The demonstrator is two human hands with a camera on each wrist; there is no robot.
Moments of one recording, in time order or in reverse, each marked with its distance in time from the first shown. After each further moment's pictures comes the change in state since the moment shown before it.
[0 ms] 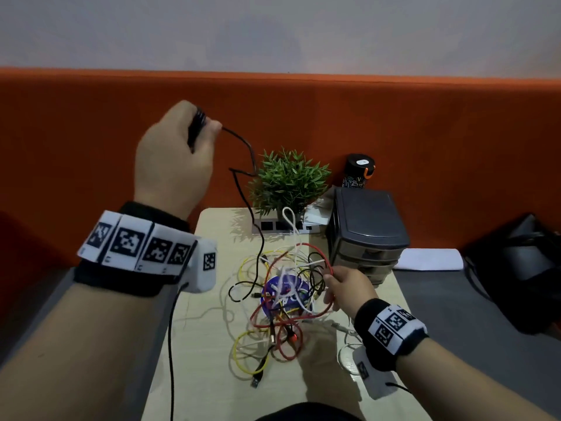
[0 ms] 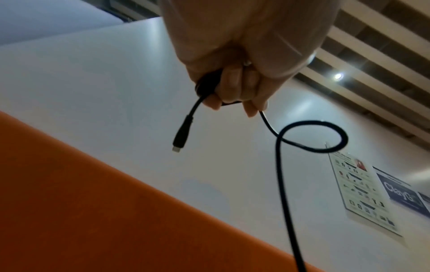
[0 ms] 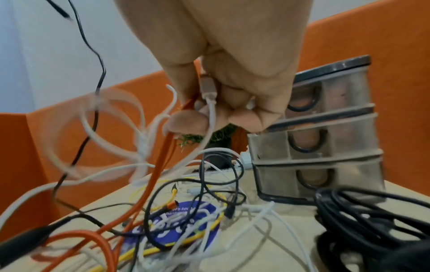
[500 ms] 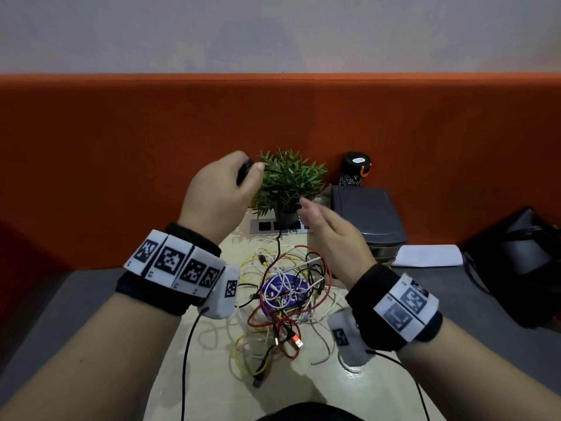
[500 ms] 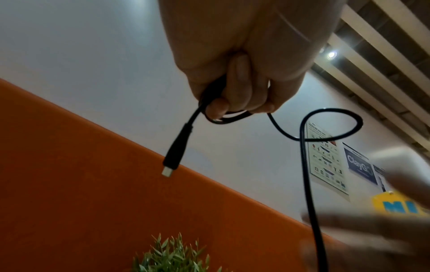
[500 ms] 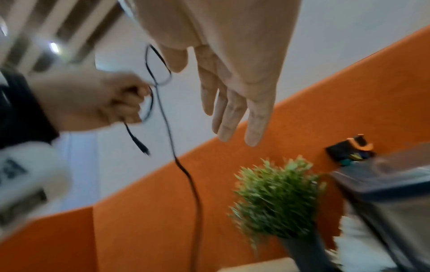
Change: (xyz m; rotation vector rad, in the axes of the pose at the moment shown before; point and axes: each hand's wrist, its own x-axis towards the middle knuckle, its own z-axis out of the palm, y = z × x) left_hand -0.025 0.020 0.037 -0.060 -0.292 -0.005; right_hand -0.039 -0.102 -0.032 0.321 0.016 -0.396
